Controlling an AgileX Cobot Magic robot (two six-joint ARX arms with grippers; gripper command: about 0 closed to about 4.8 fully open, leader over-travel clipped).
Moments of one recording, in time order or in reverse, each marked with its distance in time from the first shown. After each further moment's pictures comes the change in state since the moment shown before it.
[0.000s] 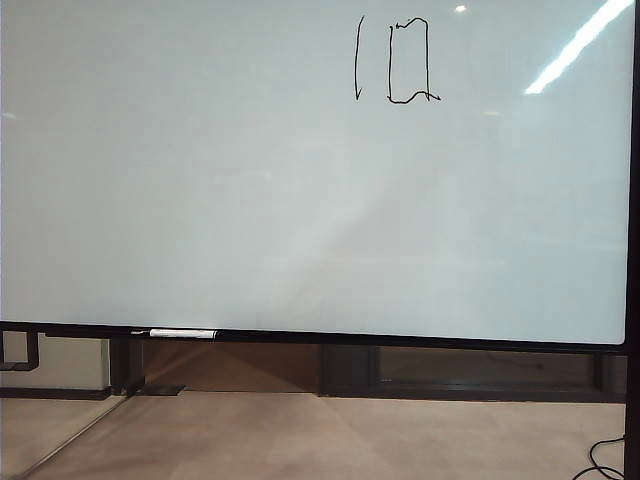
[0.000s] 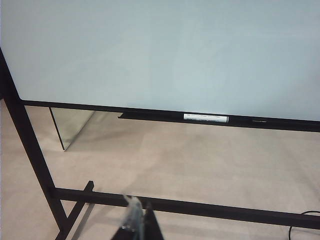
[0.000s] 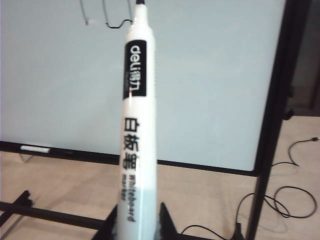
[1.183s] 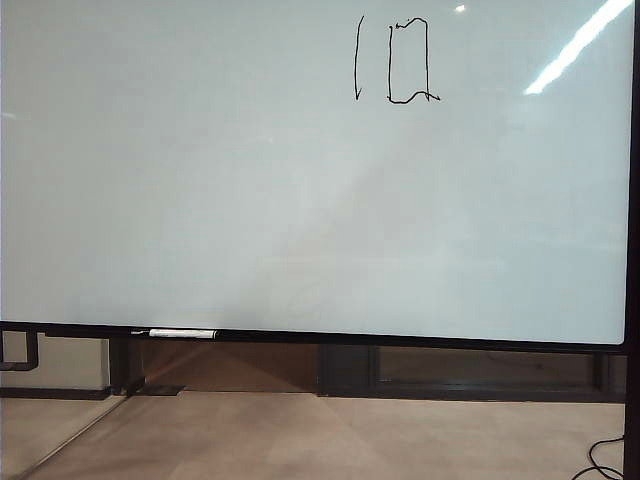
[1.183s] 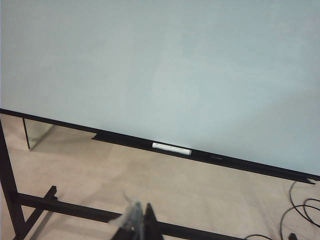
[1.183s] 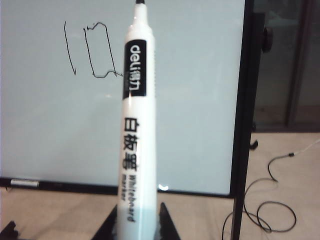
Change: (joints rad) left arm -0.212 0.090 0.333 -0.222 -0.163 -0.177; right arm -0.005 0.045 0.265 -0.158 0.063 0.001
